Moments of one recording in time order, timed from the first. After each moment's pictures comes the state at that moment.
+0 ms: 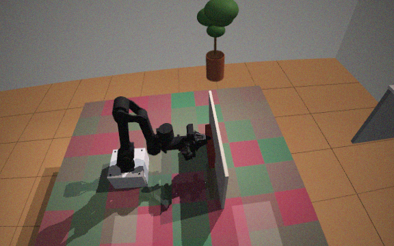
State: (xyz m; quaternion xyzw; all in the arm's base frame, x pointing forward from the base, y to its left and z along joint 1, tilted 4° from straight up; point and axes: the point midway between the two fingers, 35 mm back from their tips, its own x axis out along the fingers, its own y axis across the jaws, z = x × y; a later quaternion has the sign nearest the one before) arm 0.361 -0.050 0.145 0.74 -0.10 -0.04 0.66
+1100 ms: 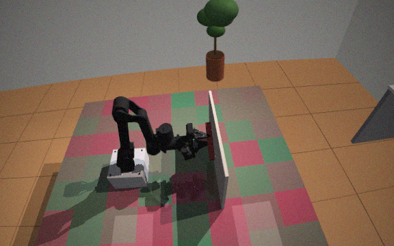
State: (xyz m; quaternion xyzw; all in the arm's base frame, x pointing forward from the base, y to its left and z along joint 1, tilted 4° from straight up) arm 0.359 -0.049 0.145 0.72 -0.09 -0.04 0.68
